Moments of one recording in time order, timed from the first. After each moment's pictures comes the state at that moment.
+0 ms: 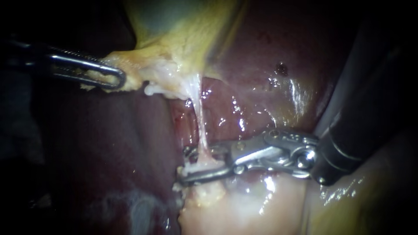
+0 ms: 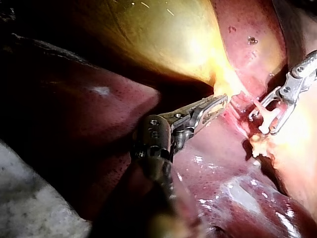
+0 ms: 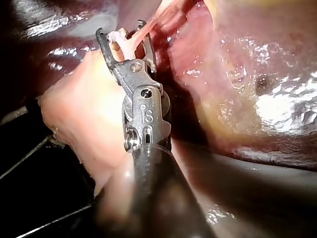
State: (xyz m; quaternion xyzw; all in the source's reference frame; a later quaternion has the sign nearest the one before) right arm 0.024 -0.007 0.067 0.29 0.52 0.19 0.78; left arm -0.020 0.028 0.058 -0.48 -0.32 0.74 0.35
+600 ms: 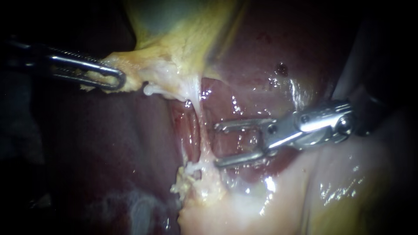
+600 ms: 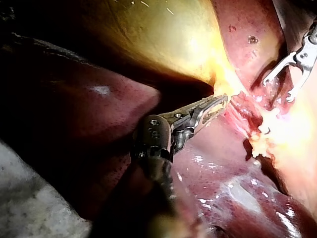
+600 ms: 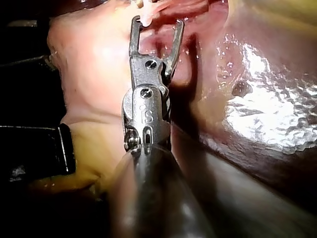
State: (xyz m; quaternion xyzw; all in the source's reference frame) right arm 0.014 -0.001 0.062 0.23 0.55 0.11 0.79; left arm -0.020 0.027 0.058 -0.48 -0.32 0.74 0.35
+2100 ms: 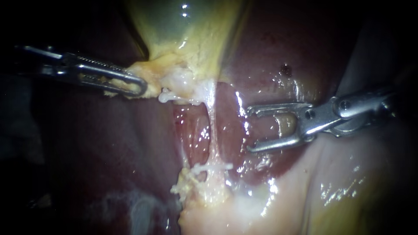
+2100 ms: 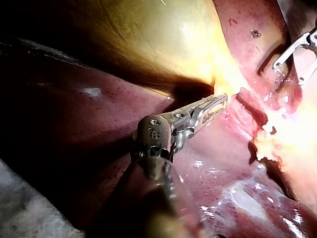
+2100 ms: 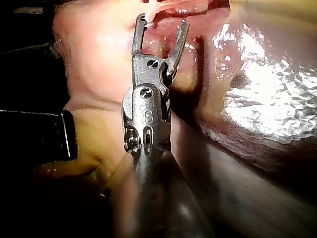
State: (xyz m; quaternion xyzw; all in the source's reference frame) right arm 0.012 -0.001 0.061 0.22 0.55 0.11 0.80; left arm -0.023 0.027 0.064 -0.48 -0.31 0.75 0.34
